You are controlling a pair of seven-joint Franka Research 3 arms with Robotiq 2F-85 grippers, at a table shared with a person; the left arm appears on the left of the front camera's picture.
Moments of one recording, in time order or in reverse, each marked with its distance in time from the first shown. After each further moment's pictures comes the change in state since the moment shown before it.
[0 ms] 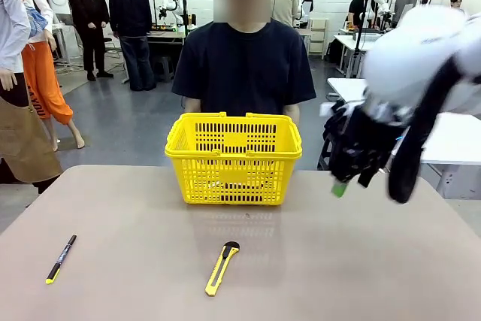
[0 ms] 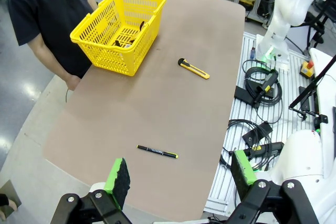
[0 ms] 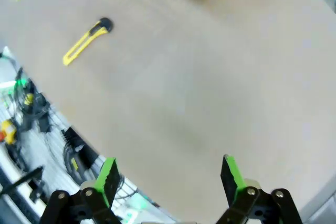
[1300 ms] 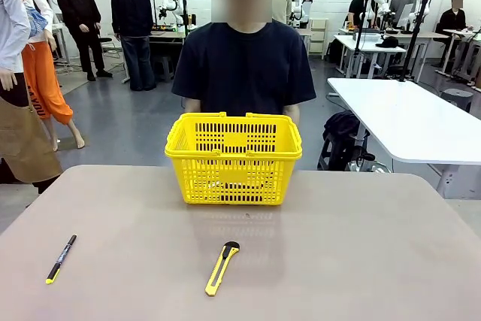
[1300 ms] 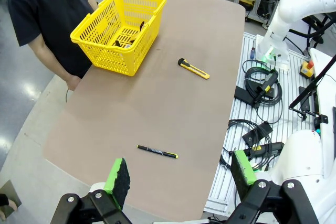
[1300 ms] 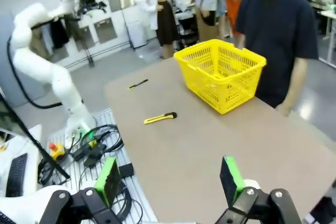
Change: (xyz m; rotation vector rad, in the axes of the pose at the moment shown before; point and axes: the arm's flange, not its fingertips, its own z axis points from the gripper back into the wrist) left arm 0.000 0.000 0.000 0.000 0.000 0.000; right arm -0.344 -0.125 0.167 0.294 -0.942 0.247
